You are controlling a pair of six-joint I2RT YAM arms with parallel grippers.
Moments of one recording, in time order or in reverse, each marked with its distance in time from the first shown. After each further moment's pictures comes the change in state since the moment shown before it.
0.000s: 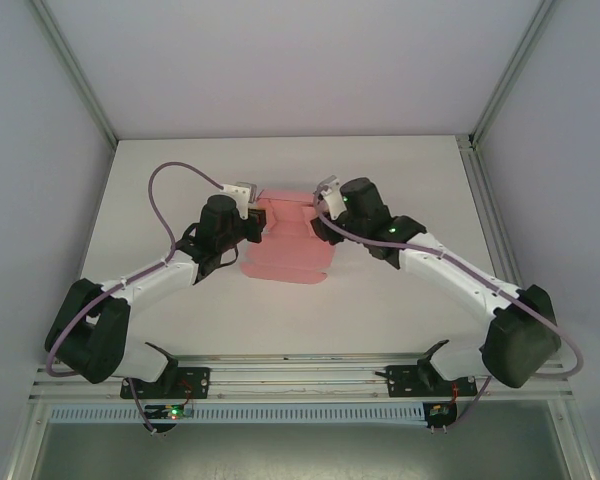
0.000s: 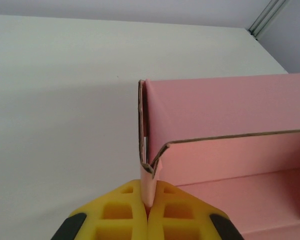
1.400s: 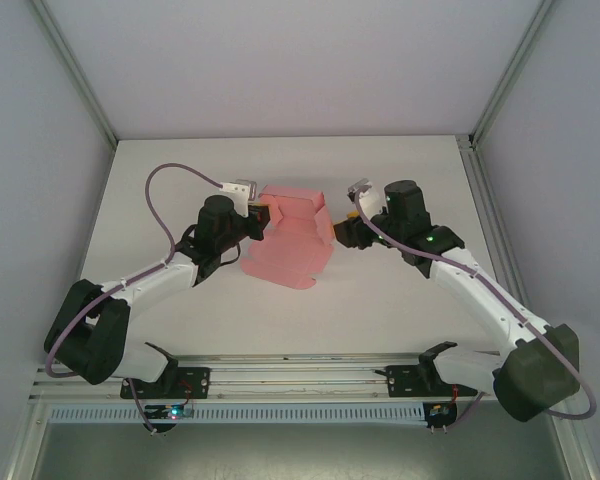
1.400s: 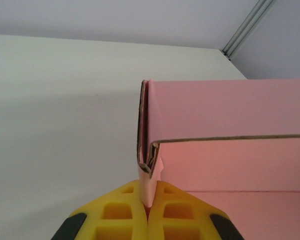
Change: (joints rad) left arm 0.000 -0.001 -0.015 0.103 0.052 -0.033; right arm -0.214 -0.191 -0.124 -0.032 -0.367 -0.046
